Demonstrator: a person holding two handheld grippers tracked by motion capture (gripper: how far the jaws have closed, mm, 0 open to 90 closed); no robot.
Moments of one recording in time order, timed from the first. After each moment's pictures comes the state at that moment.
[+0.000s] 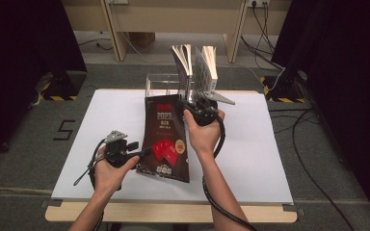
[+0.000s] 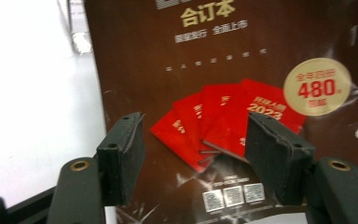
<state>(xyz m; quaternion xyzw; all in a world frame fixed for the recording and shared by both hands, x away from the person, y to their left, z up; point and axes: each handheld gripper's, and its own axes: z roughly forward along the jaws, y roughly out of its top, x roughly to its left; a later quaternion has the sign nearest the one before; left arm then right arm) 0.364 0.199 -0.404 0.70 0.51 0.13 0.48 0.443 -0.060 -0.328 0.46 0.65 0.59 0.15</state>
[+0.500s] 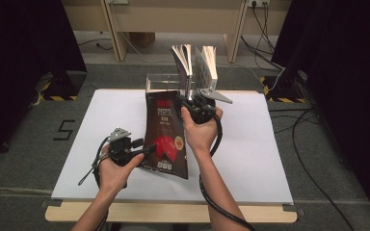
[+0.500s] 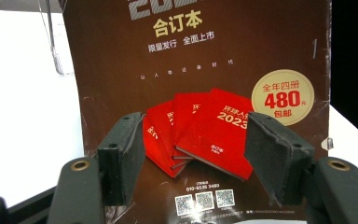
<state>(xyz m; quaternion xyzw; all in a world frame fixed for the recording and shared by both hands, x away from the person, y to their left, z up) 0.363 0.188 -0.395 0.69 0.50 0.13 0.50 0.442 -0.052 -0.320 0.46 0.64 0.59 0.18</state>
